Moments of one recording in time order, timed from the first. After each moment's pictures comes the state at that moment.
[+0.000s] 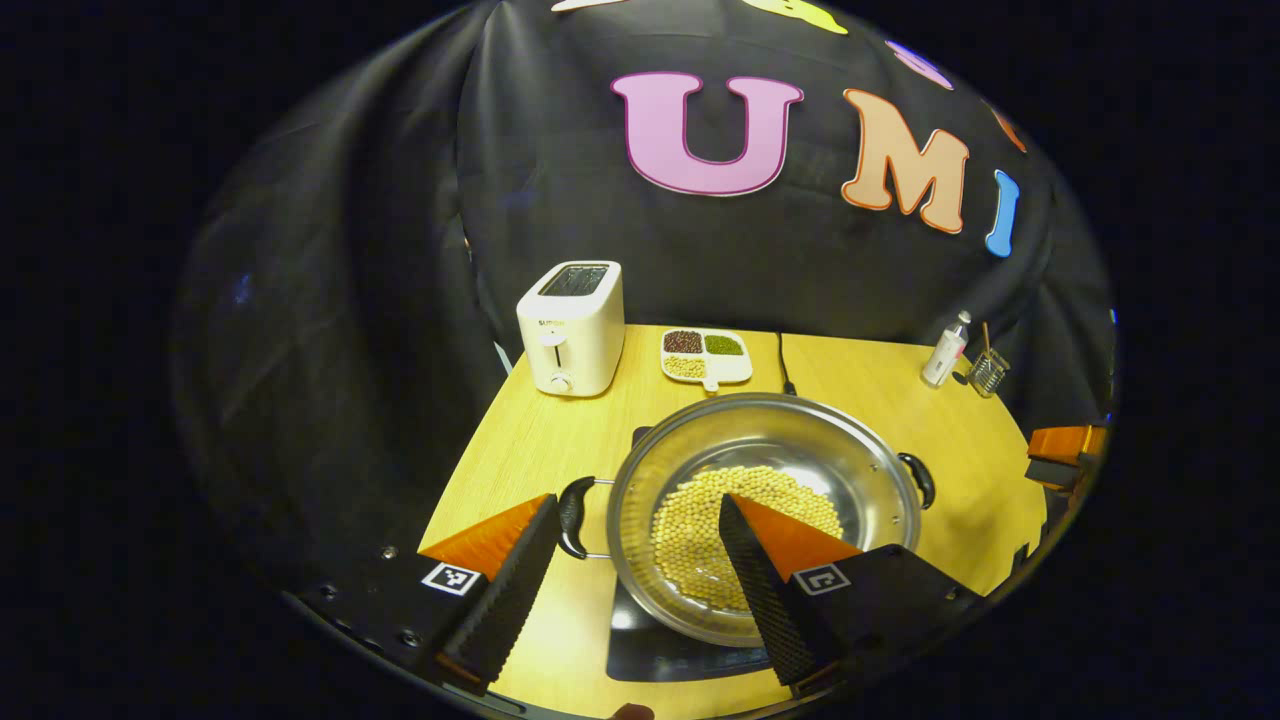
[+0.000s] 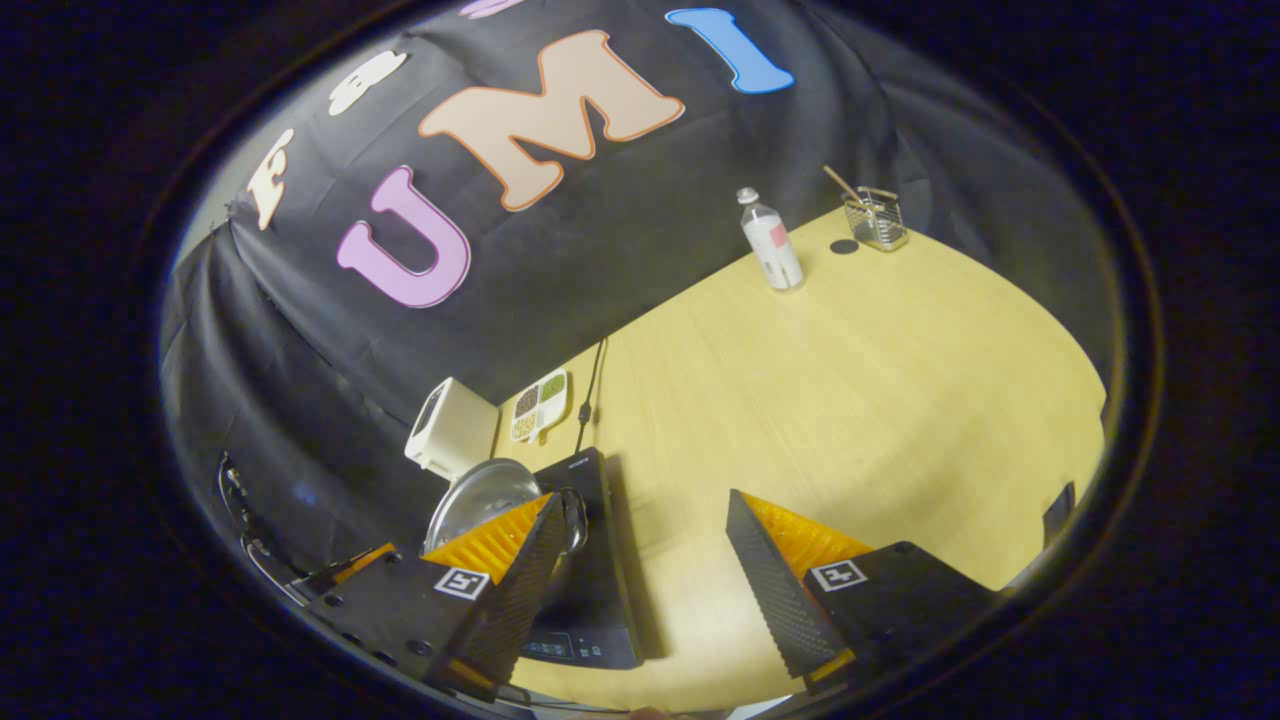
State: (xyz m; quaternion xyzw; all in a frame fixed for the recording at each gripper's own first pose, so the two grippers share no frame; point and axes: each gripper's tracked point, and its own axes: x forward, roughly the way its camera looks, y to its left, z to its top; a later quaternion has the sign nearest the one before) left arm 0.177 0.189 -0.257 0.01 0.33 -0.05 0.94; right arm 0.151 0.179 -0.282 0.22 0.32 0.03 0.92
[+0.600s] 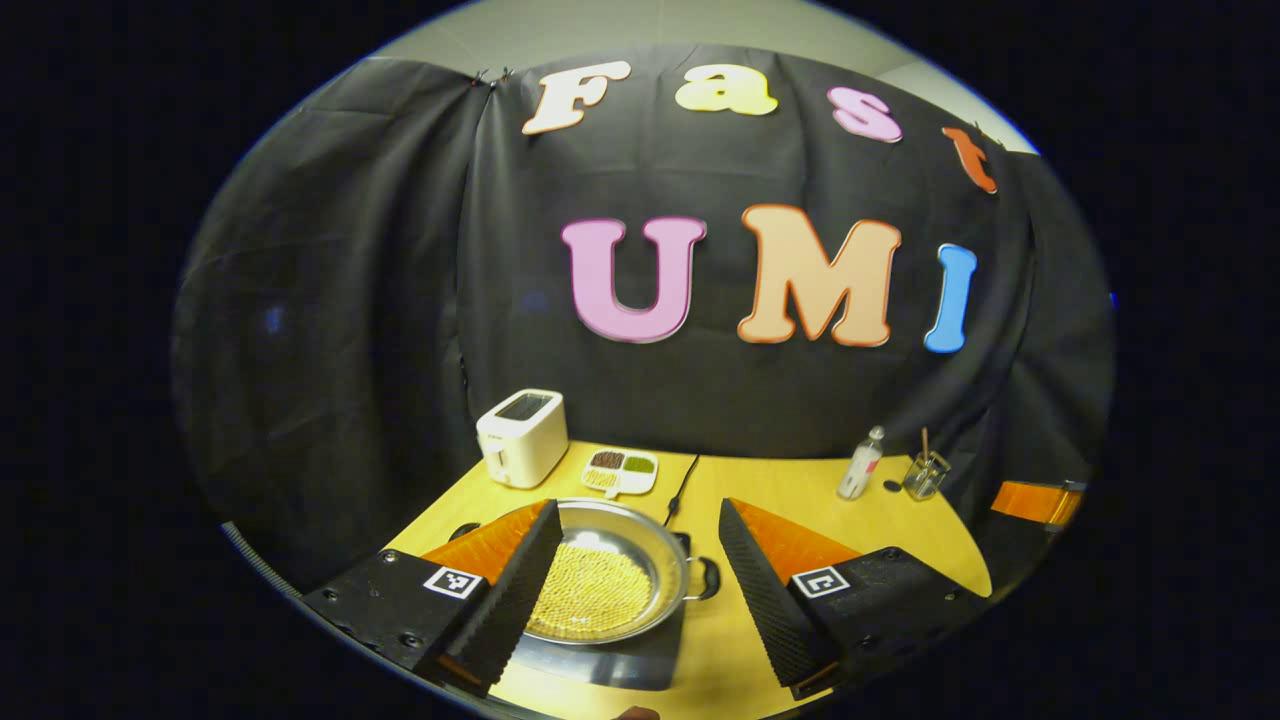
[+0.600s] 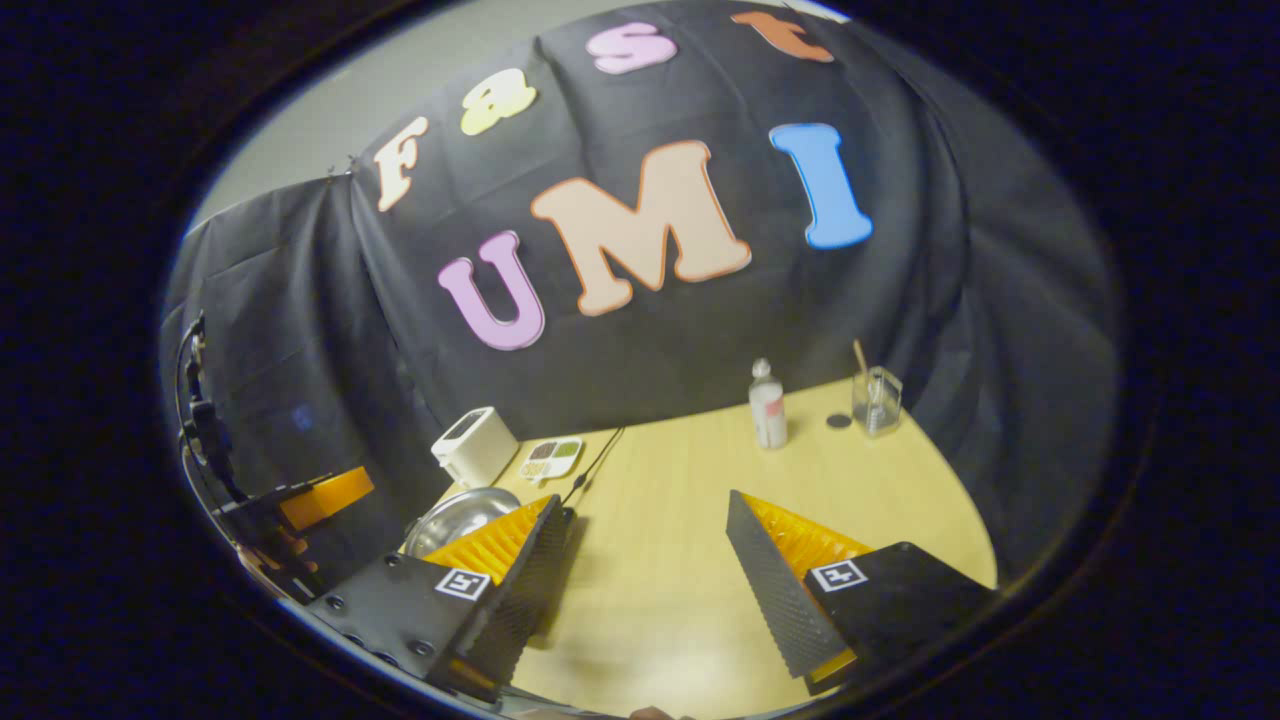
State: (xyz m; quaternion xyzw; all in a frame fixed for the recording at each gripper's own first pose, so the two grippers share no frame) left arm 0.117 -0.009 -0.092 -0.02 0.13 -0.02 0.99; right arm 0.135 0.054 -0.107 0.07 0.15 0.12 0.98
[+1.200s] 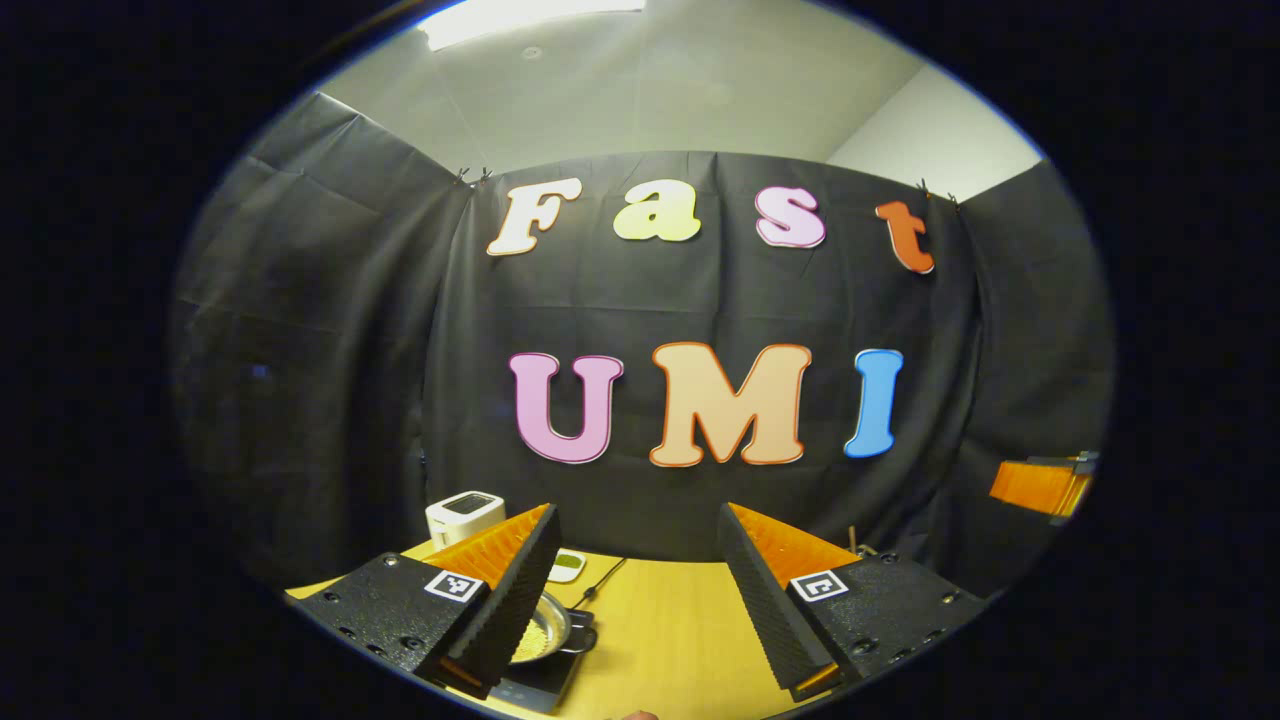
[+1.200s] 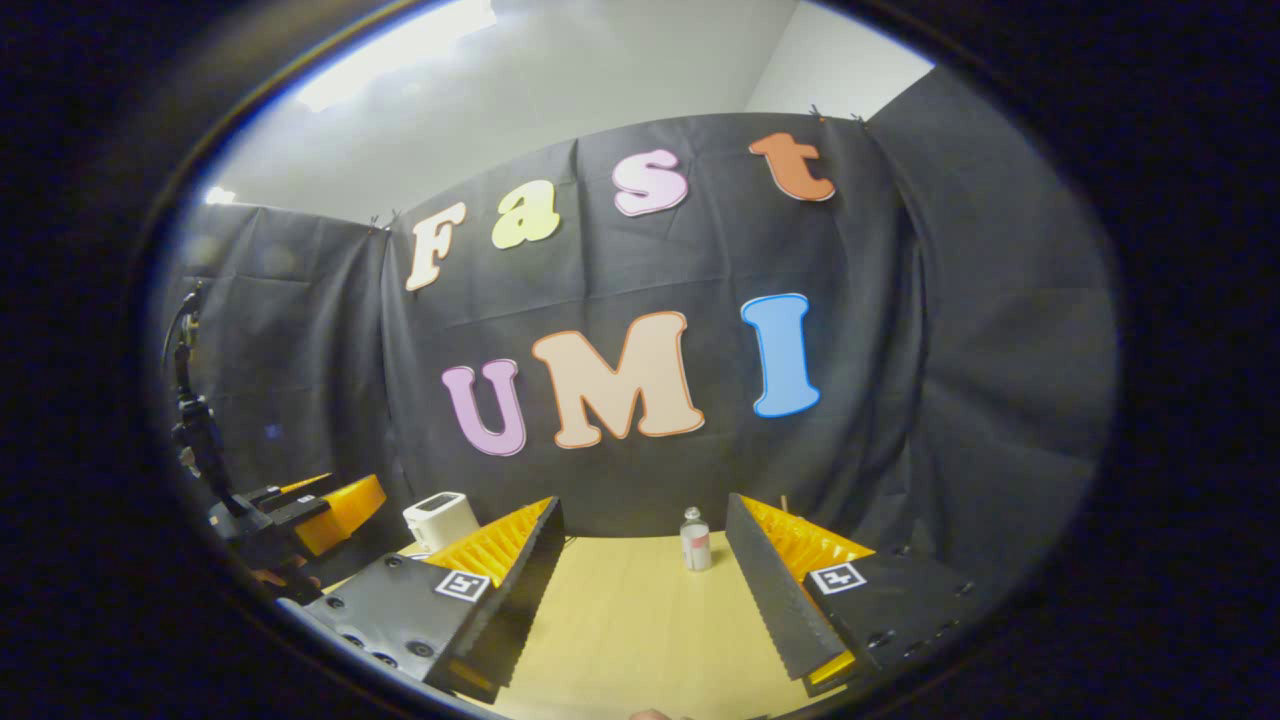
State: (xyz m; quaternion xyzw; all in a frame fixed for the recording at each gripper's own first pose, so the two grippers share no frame) left arm 0.062 -0.137 -0.008 -0.04 -0.04 -0.05 1.00; right arm 0.070 -0.038 0.009 0.04 -0.01 0.07 1.00
